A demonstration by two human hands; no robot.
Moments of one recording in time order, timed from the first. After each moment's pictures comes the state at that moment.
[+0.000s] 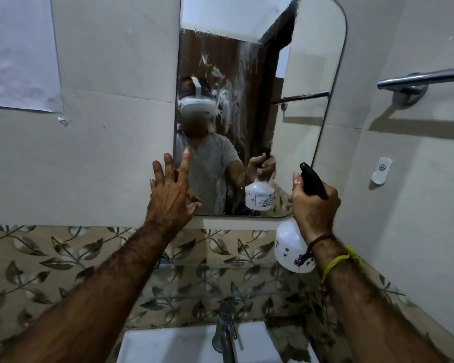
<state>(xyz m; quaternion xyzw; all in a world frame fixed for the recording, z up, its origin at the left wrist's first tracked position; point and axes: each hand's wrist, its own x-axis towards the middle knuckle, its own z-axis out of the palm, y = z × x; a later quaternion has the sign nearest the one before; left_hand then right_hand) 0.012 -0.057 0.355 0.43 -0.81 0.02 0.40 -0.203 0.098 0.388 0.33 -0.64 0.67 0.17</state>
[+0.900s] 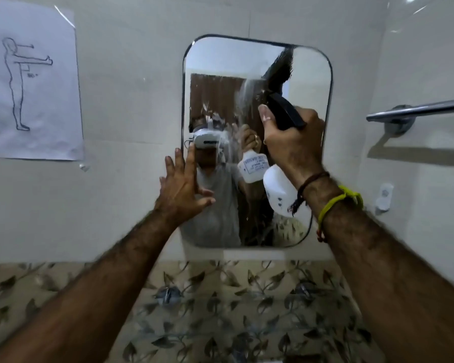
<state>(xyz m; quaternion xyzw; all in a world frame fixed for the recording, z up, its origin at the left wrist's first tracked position) 0.016 -0.068 0.443 0.38 -0.82 0.00 0.42 -0.132 0.099 0.547 0.50 -0.50 0.67 0.25</state>
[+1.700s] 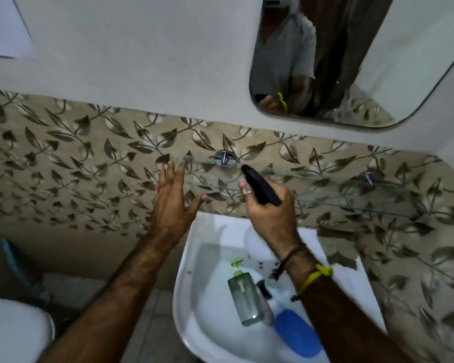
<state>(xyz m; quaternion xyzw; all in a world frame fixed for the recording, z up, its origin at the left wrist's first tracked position) 0.158 0.020 0.164 0.55 -0.74 -0.14 0.36 -0.024 0.108 0.223 0.56 -0.62 0.54 -0.11</state>
